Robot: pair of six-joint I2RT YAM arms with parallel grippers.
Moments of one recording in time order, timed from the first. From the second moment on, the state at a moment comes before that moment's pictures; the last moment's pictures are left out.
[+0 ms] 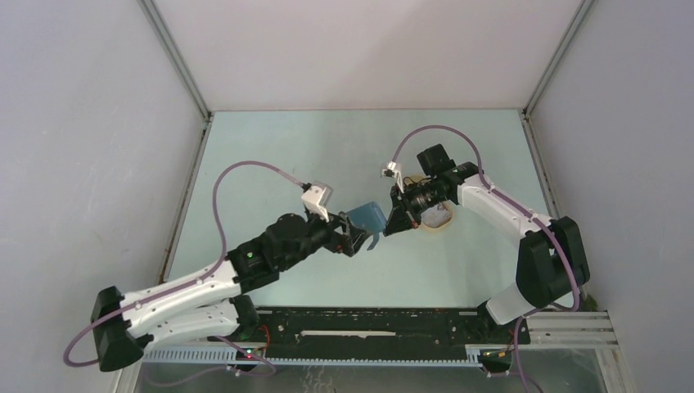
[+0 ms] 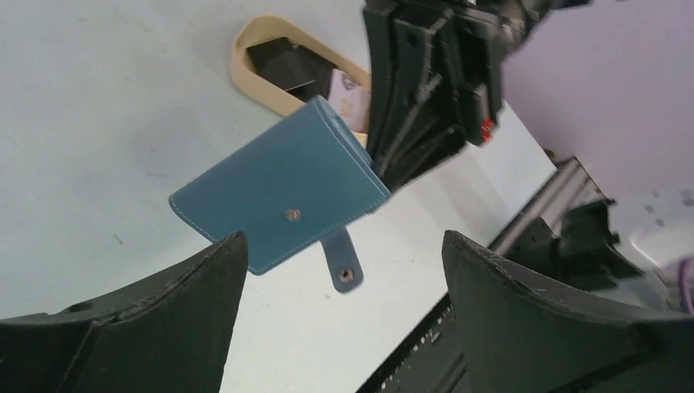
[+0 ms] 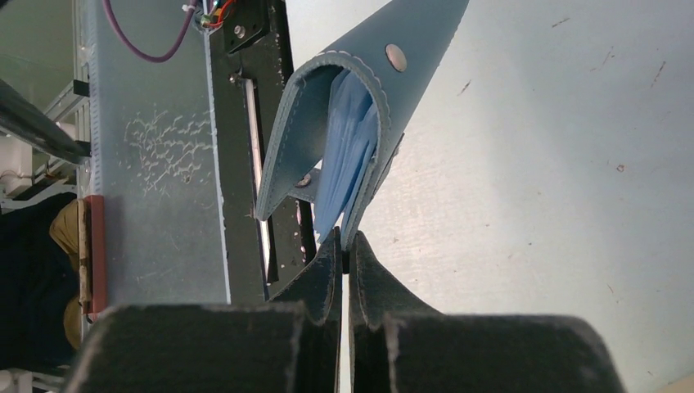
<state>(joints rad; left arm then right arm) -1.03 0.84 0.63 0.00 -0.18 -0.51 0.45 1.53 1.14 -0.74 -1.02 -0.41</state>
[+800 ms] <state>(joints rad) -1.14 1.29 1.00 -0.32 -0.67 -0.67 0.45 1.55 1.14 -0.71 -0.97 -0.35</state>
